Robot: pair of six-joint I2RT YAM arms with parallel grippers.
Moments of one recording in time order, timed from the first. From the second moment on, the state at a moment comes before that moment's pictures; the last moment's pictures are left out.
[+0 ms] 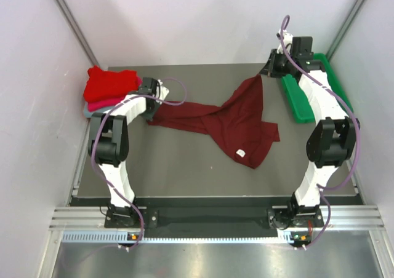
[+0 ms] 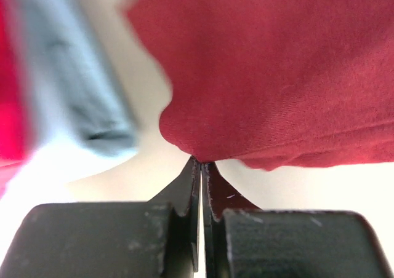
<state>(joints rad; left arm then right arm) -0.16 1.96 1.40 -0.52 -0.23 0.44 0.06 1.87 1.80 -0.55 -0.46 0.16</state>
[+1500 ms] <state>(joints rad) -0.16 1.09 1.80 -0.58 -0.17 0.54 -0.05 1.07 1.98 -0.54 -0.37 0.05</state>
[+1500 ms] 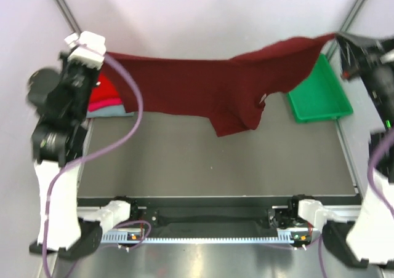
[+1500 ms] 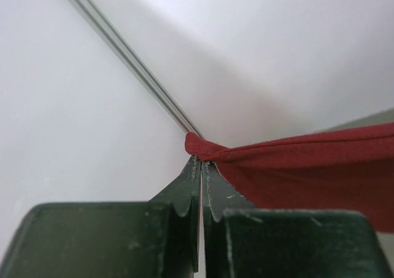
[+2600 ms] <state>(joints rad) -0.14 1.48 1.23 -0.32 -0.03 0.75 -0.04 1.32 1.53 -0.27 -0.05 -0.43</state>
